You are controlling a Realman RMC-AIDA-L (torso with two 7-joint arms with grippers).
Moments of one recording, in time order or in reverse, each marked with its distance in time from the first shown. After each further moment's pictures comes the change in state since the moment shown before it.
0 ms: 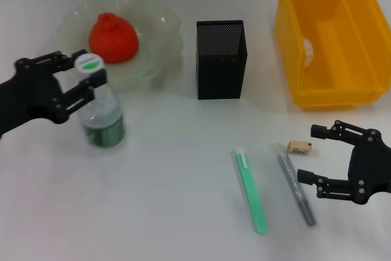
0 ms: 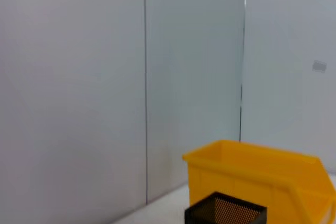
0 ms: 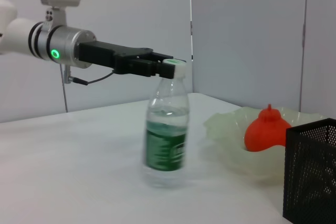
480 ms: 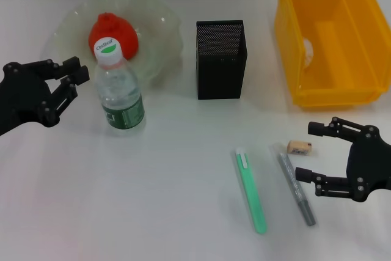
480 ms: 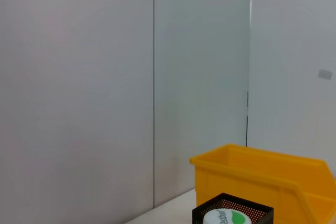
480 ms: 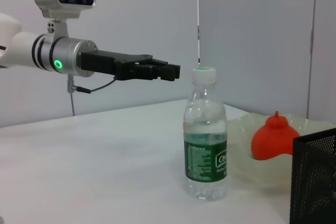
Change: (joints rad) left arm -0.019 0.000 -0.068 -0.094 -0.021 0.059 0.076; right arm 0.010 0.000 -0.005 -0.019 0.000 -0.015 0.021
